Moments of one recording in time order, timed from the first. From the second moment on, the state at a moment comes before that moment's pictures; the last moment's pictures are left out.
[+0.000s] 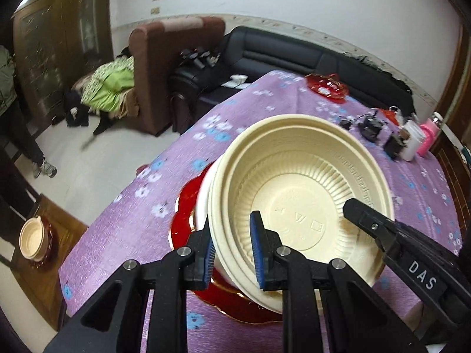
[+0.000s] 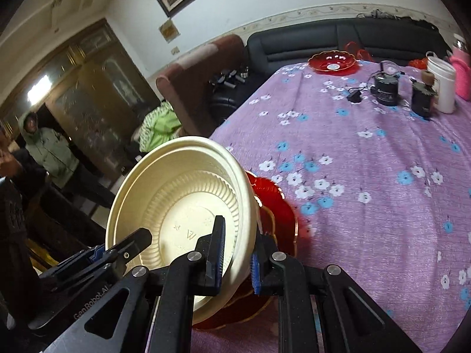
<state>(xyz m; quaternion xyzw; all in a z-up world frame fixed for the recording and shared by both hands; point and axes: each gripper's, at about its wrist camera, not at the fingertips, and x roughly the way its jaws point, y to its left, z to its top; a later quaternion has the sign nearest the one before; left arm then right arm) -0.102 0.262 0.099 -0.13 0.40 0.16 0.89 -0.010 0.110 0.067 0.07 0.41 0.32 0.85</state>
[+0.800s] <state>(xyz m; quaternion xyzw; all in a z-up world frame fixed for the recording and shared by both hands) -0.177 0.242 0.128 -0.16 0.32 0.14 0.92 -0.038 0.080 0.128 0.07 0.28 0.24 0.93</state>
